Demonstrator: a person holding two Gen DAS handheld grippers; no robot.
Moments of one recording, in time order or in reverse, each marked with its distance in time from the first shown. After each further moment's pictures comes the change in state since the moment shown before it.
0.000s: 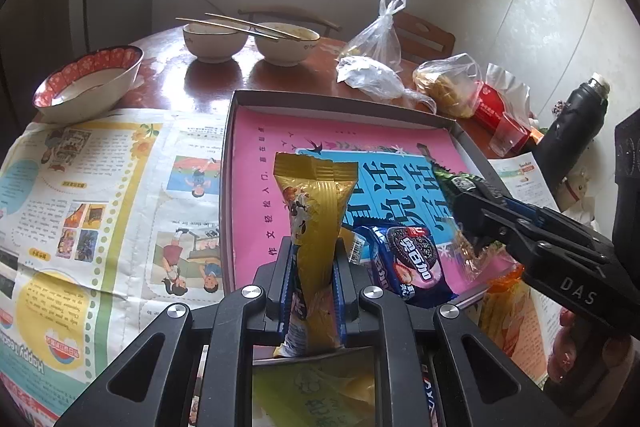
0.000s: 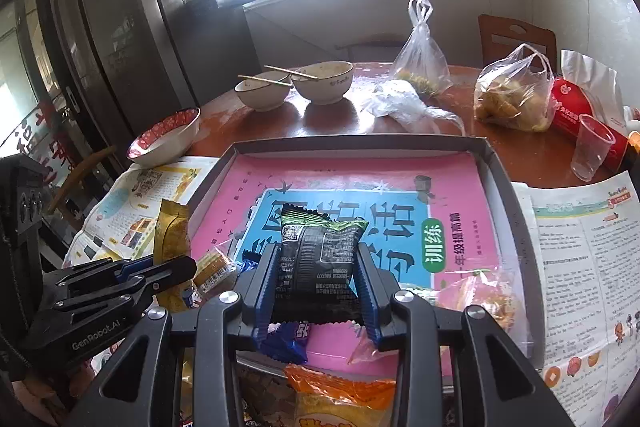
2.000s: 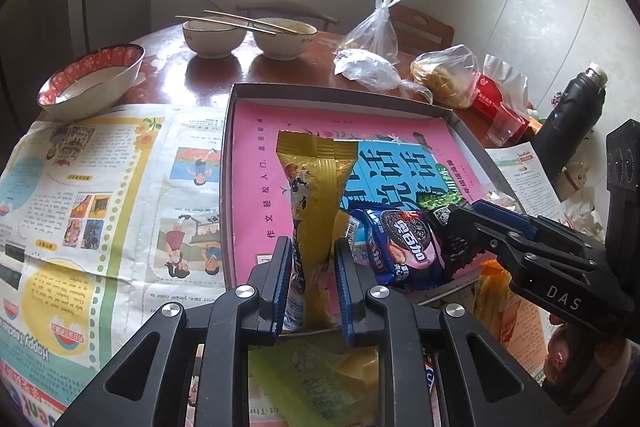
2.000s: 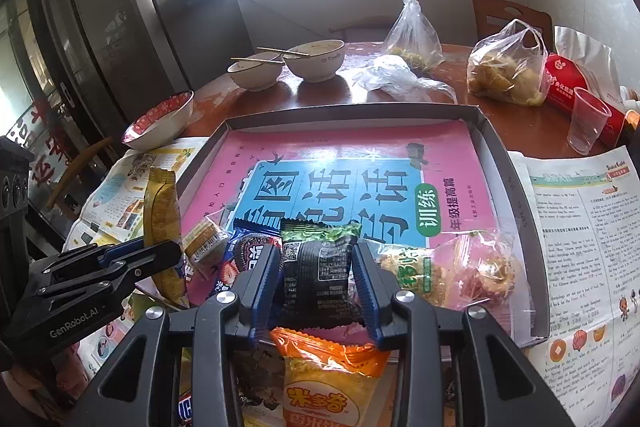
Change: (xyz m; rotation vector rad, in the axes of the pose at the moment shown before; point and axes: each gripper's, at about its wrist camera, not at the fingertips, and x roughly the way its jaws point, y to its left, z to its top) left arm -0.011 -0.005 -0.008 0.014 0.016 0.014; right arm -0.003 -0.007 -0.017 0.032 0.046 -0.003
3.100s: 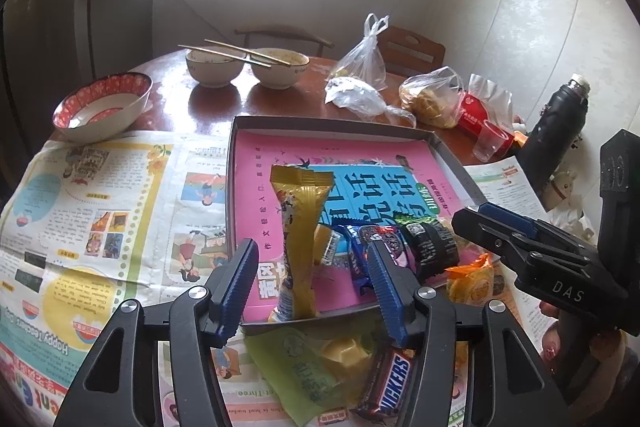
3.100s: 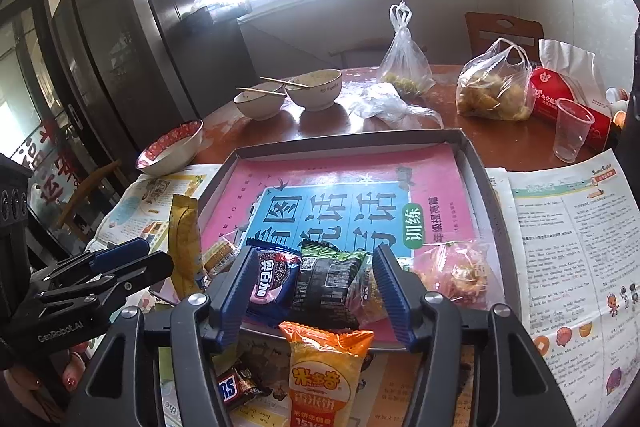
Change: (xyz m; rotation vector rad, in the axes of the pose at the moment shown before) left arm -0.037 -0.010 0.002 0.017 -0.076 -0.007; right arm -0.036 -0.005 0.000 0.025 -0.093 0.024
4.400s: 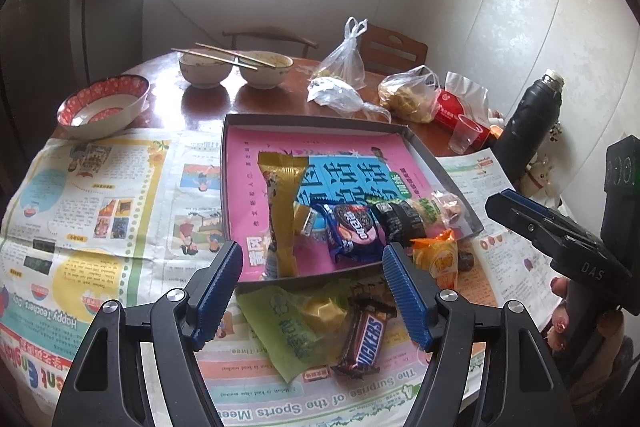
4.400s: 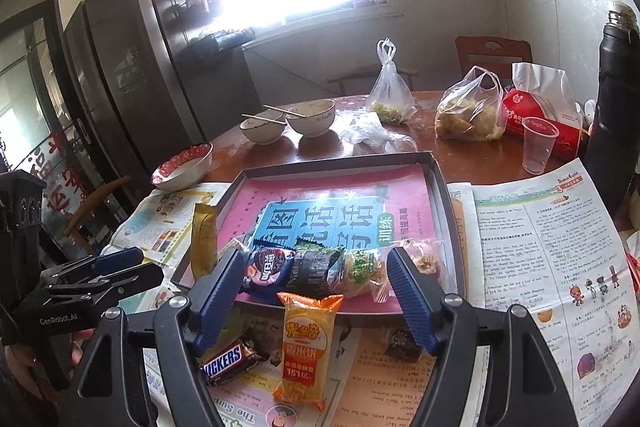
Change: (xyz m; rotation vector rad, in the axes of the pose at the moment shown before) left arm -0.036 -0.004 -0.015 0.014 0.014 -0.054; right arm -0.062 -0.009 -0.013 -0.007 -0.083 0.001
